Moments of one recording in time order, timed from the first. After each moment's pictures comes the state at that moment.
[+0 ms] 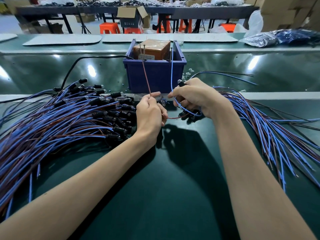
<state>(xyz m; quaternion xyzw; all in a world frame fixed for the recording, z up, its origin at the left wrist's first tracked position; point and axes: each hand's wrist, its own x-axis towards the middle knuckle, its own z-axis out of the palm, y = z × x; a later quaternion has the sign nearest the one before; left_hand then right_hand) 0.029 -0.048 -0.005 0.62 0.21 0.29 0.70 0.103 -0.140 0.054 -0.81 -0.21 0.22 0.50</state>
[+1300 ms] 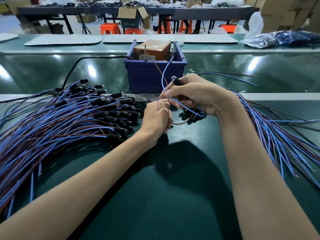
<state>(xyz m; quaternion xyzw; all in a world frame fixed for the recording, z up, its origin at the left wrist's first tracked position) 0.023 -0.051 -0.004 0.71 0.15 0.23 0.65 0.098 -0.147 0.065 -0.72 -0.35 0.29 0.52</state>
